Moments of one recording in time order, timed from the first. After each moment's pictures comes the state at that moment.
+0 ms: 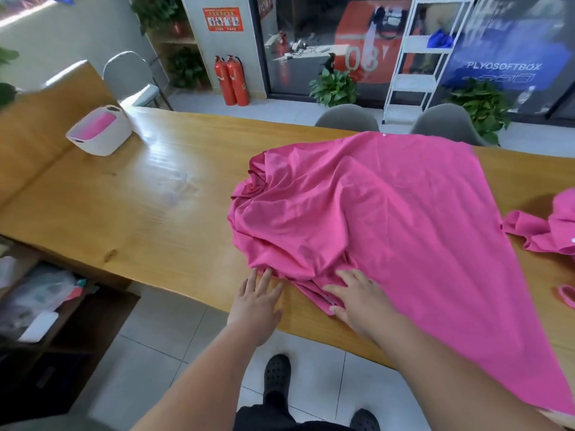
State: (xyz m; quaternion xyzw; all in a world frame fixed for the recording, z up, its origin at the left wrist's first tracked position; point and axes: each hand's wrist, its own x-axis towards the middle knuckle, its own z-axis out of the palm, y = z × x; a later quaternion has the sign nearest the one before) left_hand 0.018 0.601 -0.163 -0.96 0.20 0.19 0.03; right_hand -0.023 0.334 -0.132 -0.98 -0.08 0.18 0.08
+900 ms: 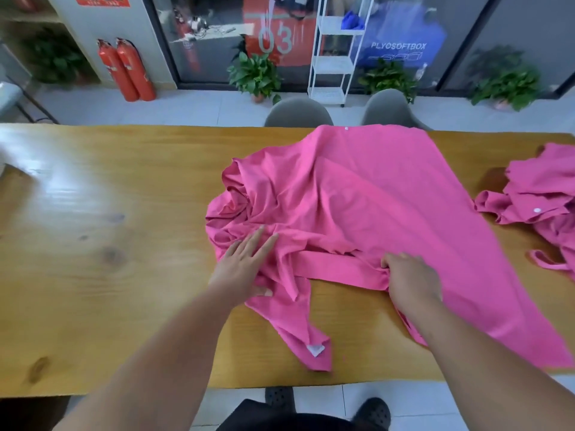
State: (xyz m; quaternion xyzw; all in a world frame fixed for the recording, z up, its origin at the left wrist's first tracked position) left_hand 0.271 0.630 -0.183 -0.89 0.43 0.12 -0.07; right_hand 0.056 0.319 -0.125 -0.94 0.32 0.11 -0.02
